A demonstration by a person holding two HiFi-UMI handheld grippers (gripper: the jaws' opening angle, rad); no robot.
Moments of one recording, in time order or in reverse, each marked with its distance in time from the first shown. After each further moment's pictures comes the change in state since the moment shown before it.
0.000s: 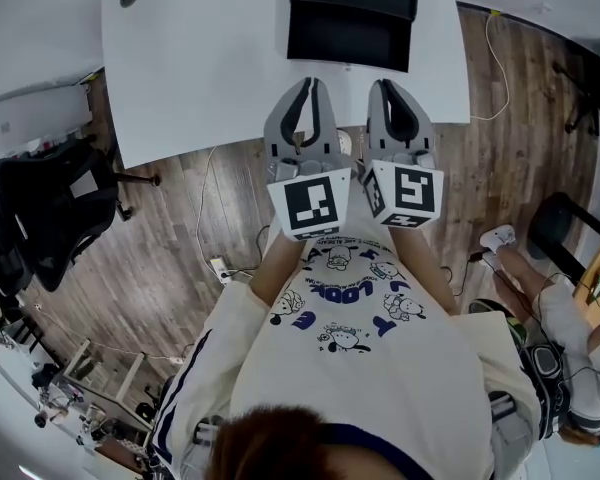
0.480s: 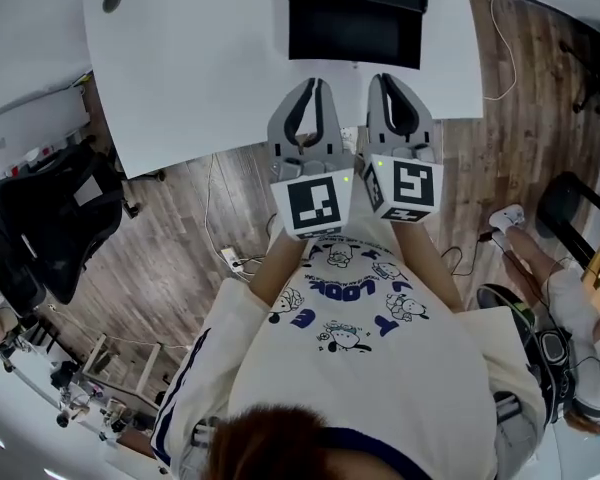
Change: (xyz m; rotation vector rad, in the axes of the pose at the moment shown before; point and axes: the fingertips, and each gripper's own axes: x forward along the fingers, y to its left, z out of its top) left arm 0.024 0.007 -0.033 -0.002 0.093 -0.064; right arm 0.029 -0.001 -0.030 0.013 0.079 -0.041
